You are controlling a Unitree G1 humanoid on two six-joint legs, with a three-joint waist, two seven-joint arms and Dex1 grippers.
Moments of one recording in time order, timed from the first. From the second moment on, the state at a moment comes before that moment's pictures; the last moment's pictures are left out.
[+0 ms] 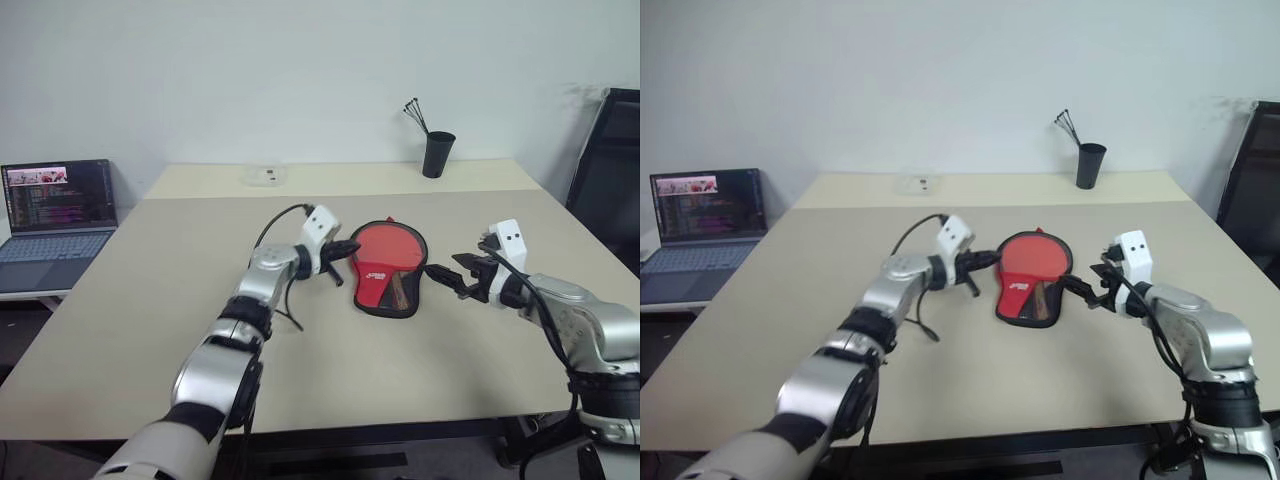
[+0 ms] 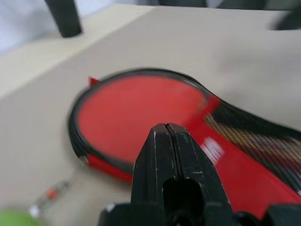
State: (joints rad) left arm -0.98 0.30 -0.03 0.85 -0.09 0.00 -0.97; right arm -0.61 -0.52 -0.12 0.02 0.46 0.85 0.48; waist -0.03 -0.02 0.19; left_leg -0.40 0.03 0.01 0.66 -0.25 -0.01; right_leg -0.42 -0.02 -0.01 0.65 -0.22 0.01
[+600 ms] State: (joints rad) left arm -0.71 0.50 0.02 0.27 -0.25 0.31 -1.02; right arm -0.85 -0.38 -0.01 0.71 0.21 0.51 0.52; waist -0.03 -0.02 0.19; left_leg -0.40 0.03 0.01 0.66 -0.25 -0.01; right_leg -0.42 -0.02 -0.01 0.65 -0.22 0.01
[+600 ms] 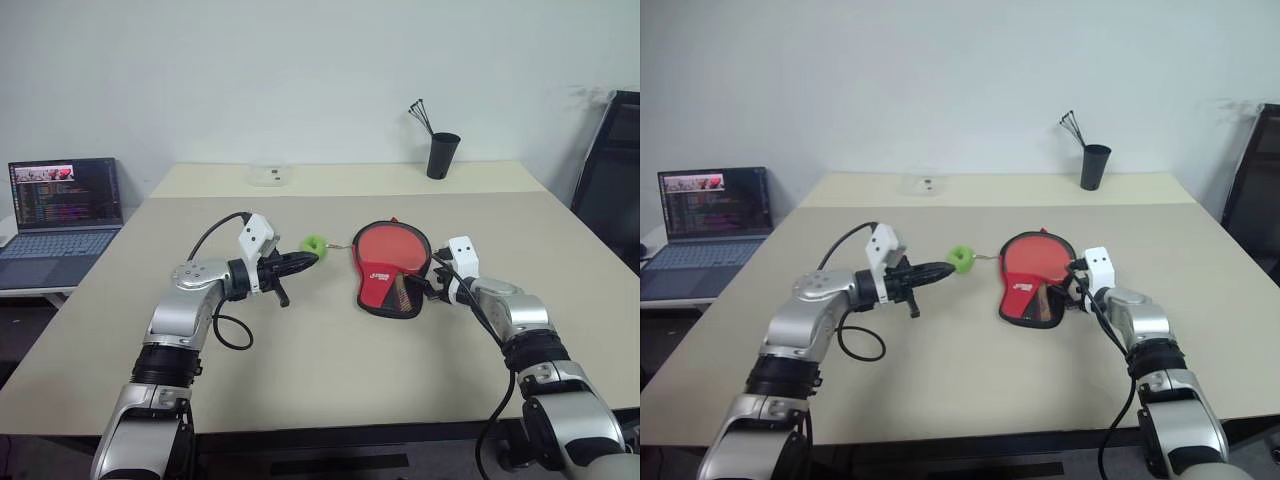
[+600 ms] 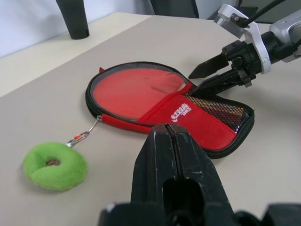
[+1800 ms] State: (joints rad) left arm -0.39 0.77 0.03 0.07 -0.42 0.37 -1.30; right arm -0.84 -0.22 -0.06 0.49 0.35 0.97 0.67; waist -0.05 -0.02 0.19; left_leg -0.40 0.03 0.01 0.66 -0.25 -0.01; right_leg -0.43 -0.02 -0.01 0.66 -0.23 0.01
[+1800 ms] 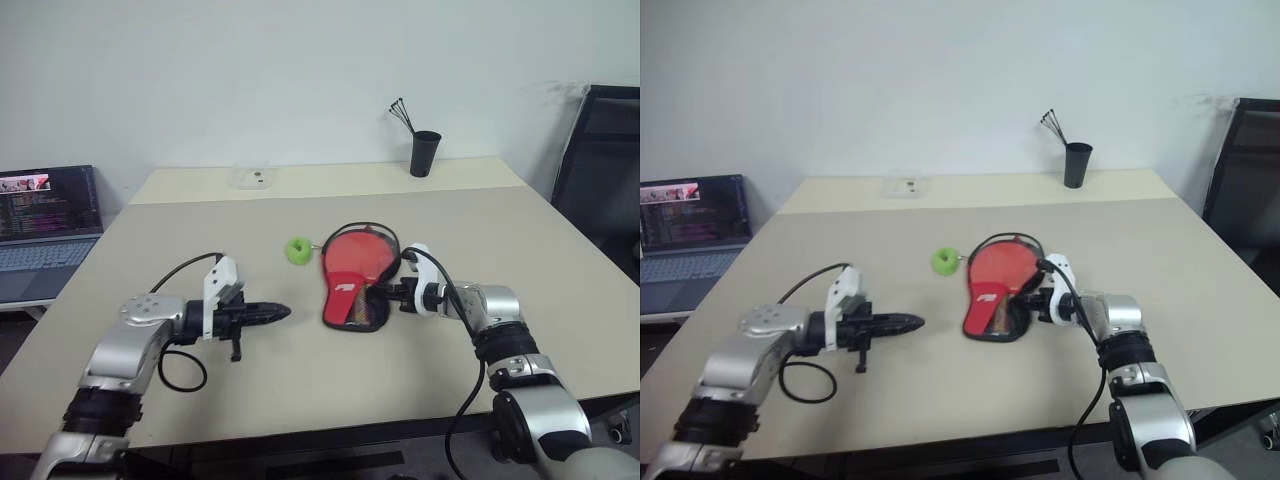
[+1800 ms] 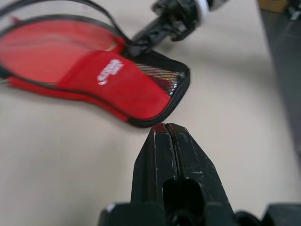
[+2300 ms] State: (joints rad) left arm -0.25 0.80 0.02 -0.16 -0.49 0.44 -1.32; right arm -0.44 -0.15 -0.21 -0.24 0.51 1.47 0.41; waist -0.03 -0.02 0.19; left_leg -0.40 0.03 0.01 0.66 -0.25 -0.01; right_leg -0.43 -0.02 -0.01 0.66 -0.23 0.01
